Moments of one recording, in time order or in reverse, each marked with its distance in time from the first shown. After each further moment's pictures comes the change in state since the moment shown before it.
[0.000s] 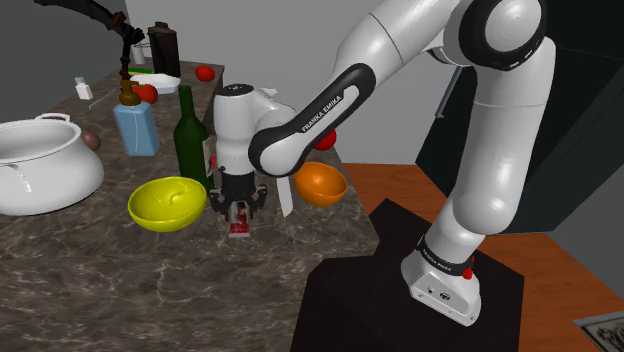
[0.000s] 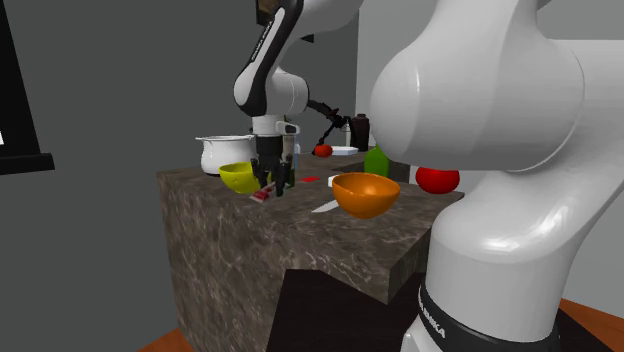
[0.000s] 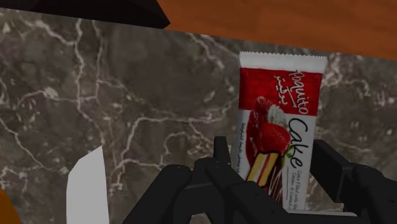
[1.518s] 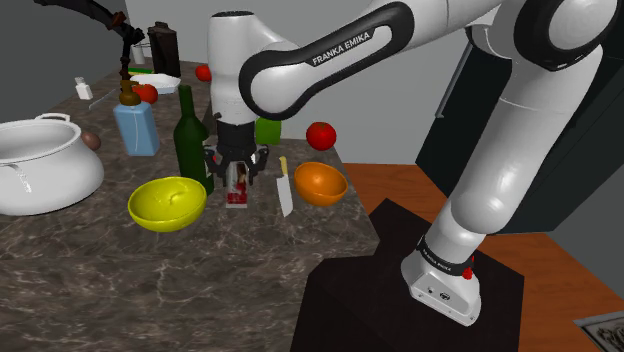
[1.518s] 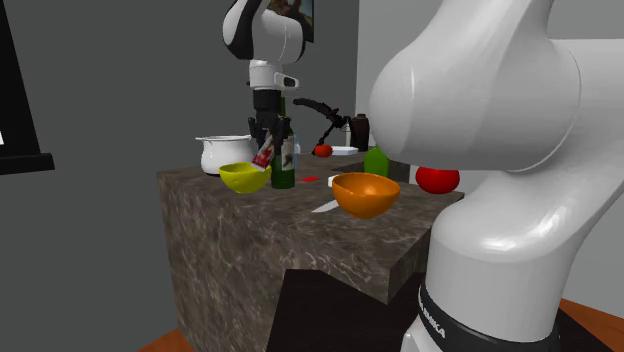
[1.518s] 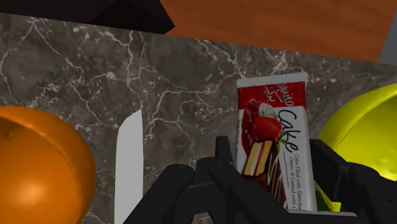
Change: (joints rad) arm -0.046 -0.206 0.055 0.102 0.174 -0.268 -0.118
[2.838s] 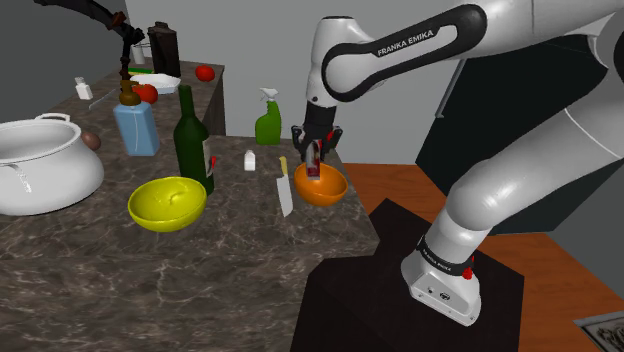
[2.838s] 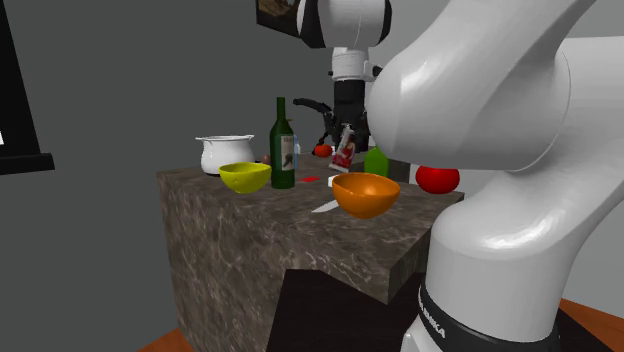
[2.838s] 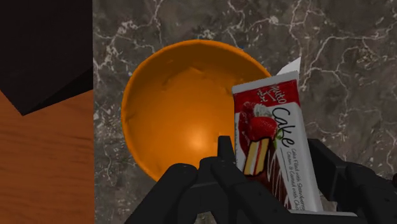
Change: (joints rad) arm -0.122 -0.482 -0.264 -0.444 0.219 -0.002 -0.524
